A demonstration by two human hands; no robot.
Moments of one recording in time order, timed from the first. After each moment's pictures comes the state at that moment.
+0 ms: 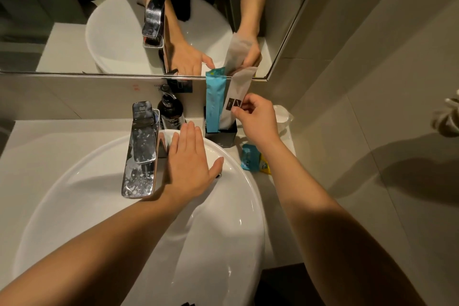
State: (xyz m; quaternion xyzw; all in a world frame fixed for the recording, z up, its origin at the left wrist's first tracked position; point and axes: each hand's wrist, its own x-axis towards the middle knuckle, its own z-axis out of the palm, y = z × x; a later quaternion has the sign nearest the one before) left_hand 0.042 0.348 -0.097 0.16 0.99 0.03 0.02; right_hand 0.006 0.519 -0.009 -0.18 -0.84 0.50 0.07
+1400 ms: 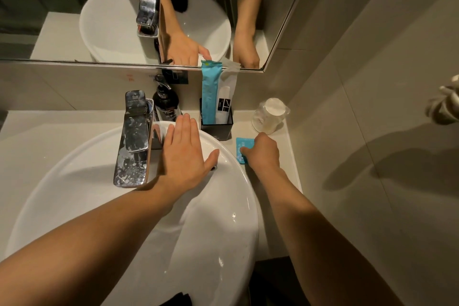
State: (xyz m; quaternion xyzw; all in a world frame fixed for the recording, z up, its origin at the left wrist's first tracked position) left_hand 0.042 0.349 -0.096 0.16 0.99 0.03 0.02; right_hand 0.060 0.540 -0.076 -0.33 -0.89 0.28 -0.13
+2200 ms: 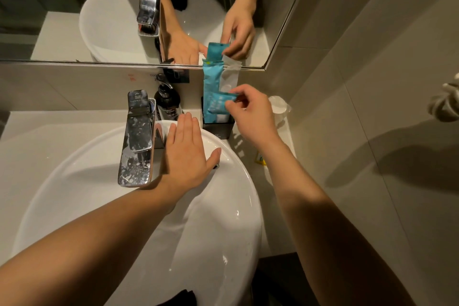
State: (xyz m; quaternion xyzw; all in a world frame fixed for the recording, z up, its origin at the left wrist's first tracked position) left_hand 0.043 0.348 -0.100 0.17 0.98 0.06 0.00; right_hand 0.024 0.511 0.001 -0.13 -0.84 0.51 0.08
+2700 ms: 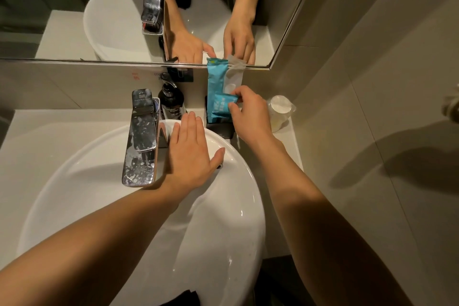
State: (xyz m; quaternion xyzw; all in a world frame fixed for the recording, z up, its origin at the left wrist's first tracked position) left_hand 0.044 0.349 -0.095 0.16 0.99 0.03 0.01; right_hand 0.007 0.503 -0.027 -0.16 -0.91 0.37 0.05
